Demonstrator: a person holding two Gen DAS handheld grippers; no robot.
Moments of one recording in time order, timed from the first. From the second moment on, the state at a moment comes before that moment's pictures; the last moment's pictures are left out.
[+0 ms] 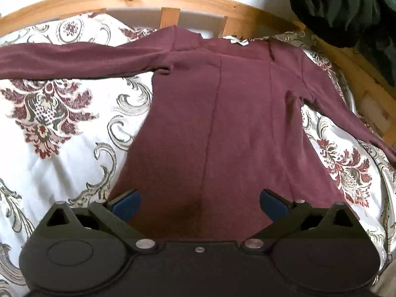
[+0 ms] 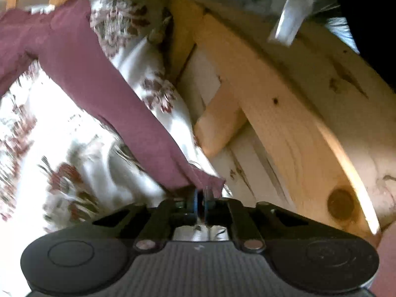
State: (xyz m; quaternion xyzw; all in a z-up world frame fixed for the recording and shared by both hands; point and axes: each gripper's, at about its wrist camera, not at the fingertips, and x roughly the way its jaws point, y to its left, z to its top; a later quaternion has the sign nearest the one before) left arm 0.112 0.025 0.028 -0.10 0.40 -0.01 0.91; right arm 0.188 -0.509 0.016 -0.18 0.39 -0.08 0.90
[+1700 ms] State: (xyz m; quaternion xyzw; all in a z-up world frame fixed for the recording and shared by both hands) left arm 0.151 -0.028 -0.013 0.11 0.39 -0.08 0.91; right arm 0.199 -0.318 -0.013 0.01 0.21 0.15 0.97
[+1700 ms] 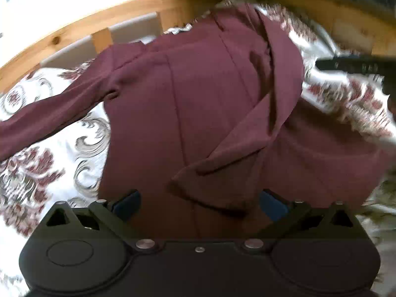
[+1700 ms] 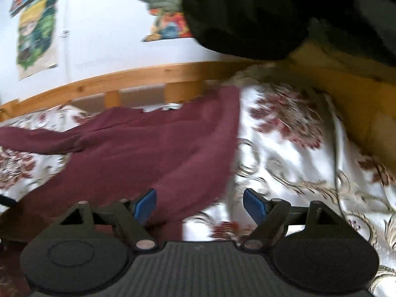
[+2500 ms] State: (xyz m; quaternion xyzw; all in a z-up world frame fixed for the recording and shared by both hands) left arm 0.208 0.018 -0.020 -0.03 0.41 -0.07 0.91; right arm 0.401 -0.294 0.072 -0.02 0.21 0.11 0.97
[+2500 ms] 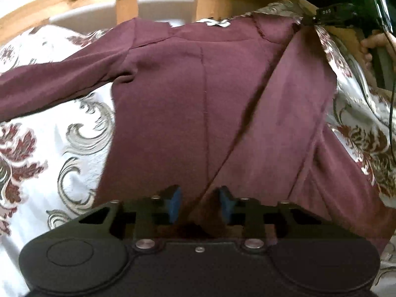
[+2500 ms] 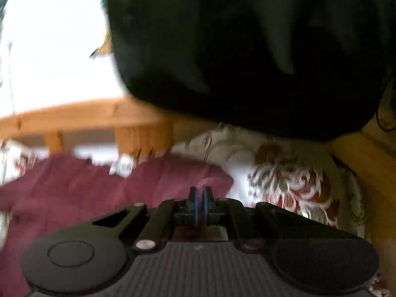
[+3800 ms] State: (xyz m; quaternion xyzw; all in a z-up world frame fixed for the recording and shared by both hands) left arm 0.176 0.035 -0.015 -0.10 0.40 -0.06 0.91; right arm 0.328 -0.344 0.010 0.06 0.31 0.07 0.95
